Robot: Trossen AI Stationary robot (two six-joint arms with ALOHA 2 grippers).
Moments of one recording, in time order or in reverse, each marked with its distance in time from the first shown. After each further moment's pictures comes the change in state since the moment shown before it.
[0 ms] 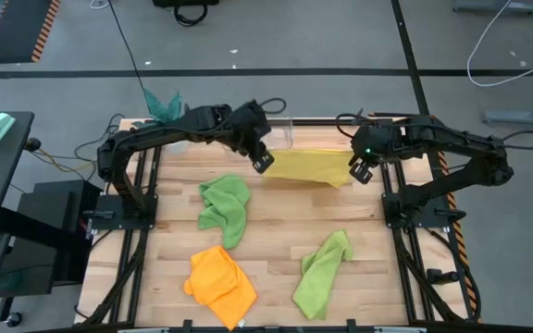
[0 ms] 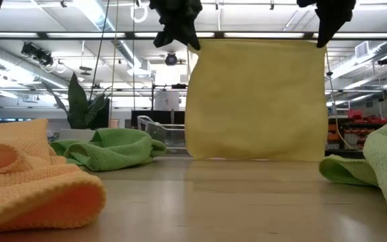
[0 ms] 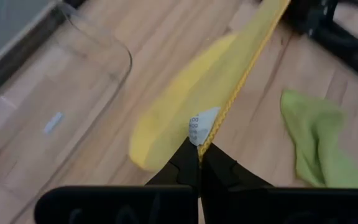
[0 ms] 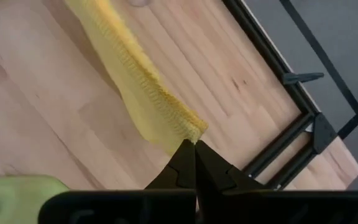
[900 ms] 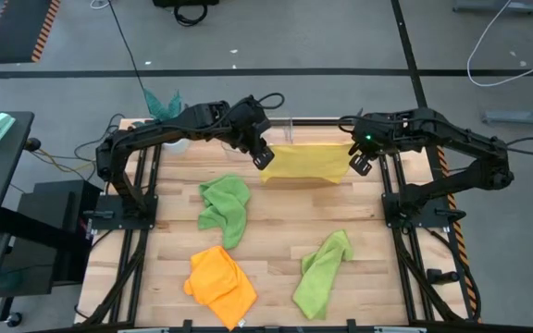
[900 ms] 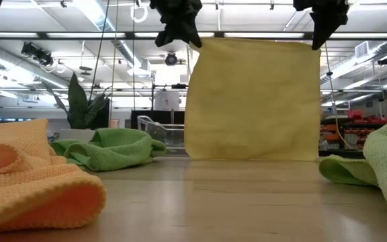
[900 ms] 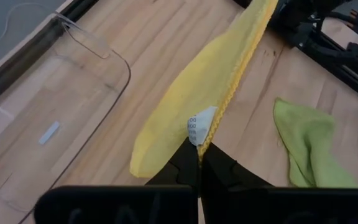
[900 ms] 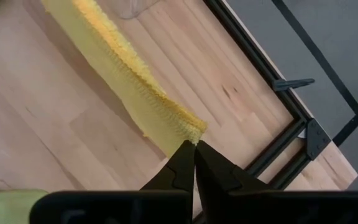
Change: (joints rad) left arm 0.019 -0.009 0.000 0.028 0.018 0.002; right arm -0.115 -0.005 0.008 0.051 -0.025 -0.092
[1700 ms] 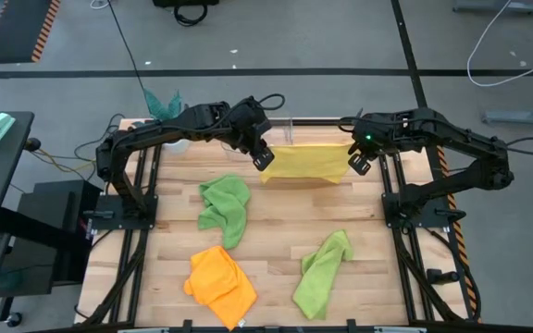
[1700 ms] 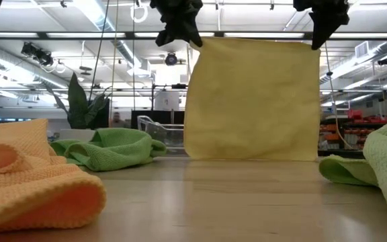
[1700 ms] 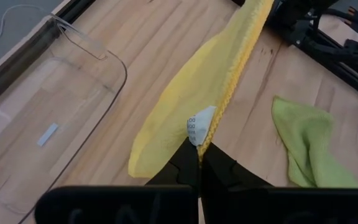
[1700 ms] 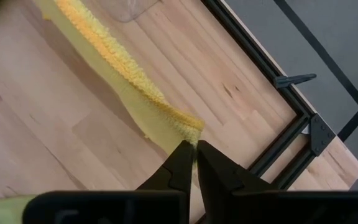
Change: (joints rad) left arm 0.000 0.000 0.000 0.002 0.002 0.010; right arm 0.000 0.000 0.000 0.002 0.000 0.039
